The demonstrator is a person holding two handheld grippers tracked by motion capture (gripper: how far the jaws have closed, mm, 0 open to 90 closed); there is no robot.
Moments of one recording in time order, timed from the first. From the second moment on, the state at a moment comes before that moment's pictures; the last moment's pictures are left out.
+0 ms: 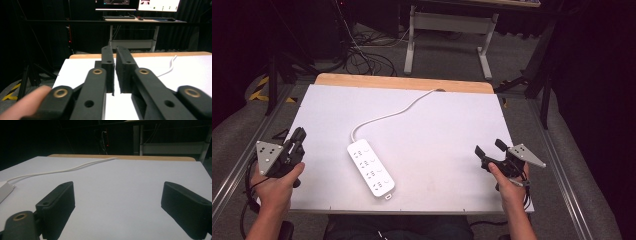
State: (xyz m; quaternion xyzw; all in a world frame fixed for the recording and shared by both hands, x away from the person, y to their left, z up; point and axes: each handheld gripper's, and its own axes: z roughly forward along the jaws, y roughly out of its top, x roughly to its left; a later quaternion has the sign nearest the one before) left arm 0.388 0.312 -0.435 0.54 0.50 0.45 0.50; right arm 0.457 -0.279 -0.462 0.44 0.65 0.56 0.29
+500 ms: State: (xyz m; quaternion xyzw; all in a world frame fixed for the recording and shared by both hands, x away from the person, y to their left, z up) left arm 0.387 0.311 -0.430 0.57 0.48 0.43 0.51; right arm 0.456 -0.280 -0.463 0.44 0.65 0.56 0.28
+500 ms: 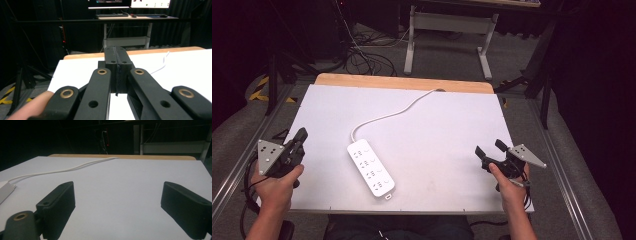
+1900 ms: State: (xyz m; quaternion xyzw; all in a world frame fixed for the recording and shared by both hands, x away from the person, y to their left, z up) left arm 0.401 0.255 -0.434 0.71 0.40 0.30 0.50; right arm 0.452 -0.285 -0.465 0.45 0.64 0.55 0.28
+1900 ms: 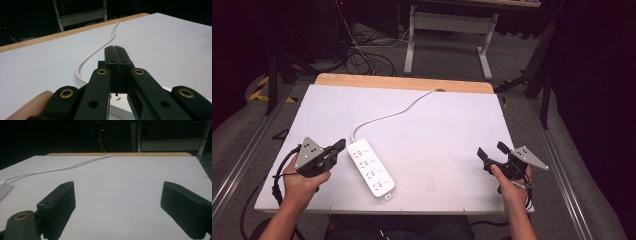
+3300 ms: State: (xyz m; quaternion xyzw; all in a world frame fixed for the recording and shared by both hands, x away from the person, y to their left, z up) left arm 0.430 0.175 -0.458 0.86 0.31 0.15 0.37; right arm 0.452 -0.285 -0.467 0.45 0.65 0.54 0.29
